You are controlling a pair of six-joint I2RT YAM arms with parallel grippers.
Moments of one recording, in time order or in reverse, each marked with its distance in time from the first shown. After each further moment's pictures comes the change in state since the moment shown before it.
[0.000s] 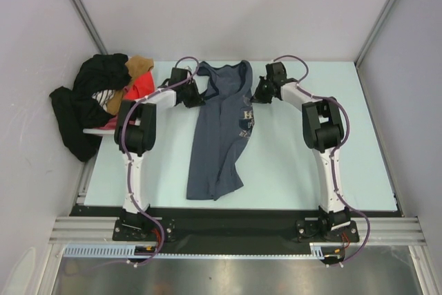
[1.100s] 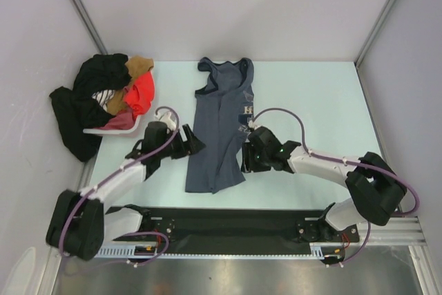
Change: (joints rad) left arm -0.103 -1.059 -1.065 0.212 0.035 -0.090; right arm 0.506 -0.906 -1.040 0.026 0.223 0.032
